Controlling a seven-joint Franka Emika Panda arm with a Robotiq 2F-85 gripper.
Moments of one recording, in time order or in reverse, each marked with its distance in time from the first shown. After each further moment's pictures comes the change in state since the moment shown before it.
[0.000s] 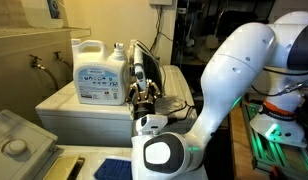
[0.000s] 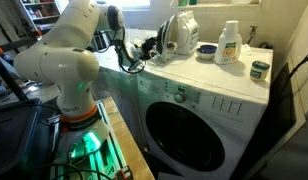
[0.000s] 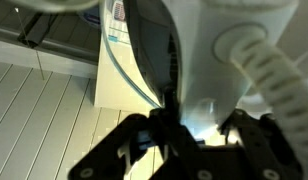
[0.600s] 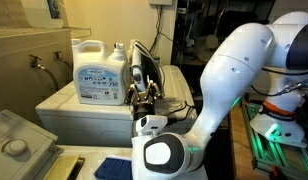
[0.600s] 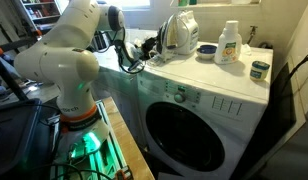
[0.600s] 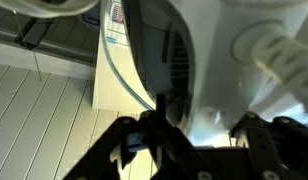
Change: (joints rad) arm -0.011 0.002 0.016 0.000 -0.014 0.000 -0.004
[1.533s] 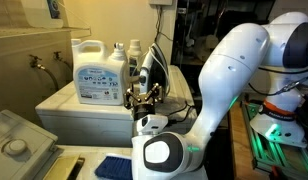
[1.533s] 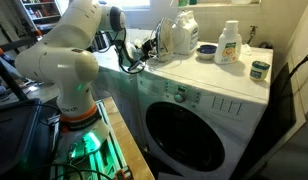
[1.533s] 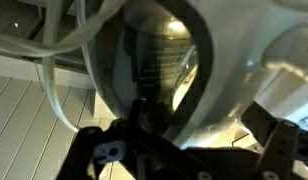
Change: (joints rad) arm -0.036 0.003 0.044 0.000 0.002 -0.003 0.048
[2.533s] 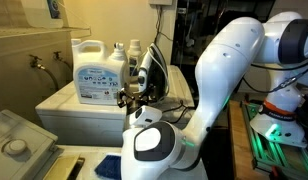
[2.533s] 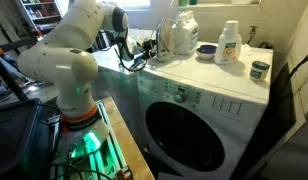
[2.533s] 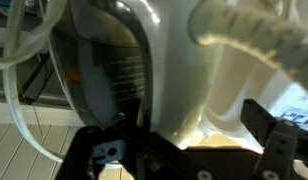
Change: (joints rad) arm -0.065 -0.006 0.087 0.086 0.031 0.088 0.082
